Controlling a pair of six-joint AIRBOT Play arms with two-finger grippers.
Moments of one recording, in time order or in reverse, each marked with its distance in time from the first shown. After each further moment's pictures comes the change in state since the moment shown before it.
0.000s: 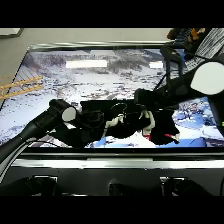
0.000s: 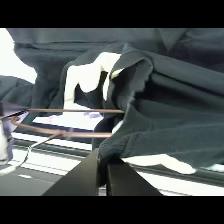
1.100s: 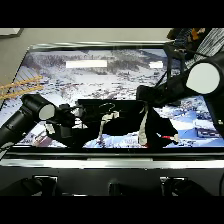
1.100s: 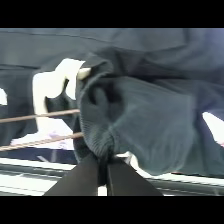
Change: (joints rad) left arm 0.097 0.148 -0.009 0.219 -0.148 -0.003; right arm 0.000 -0.007 0.000 -0.080 -0.043 0.032
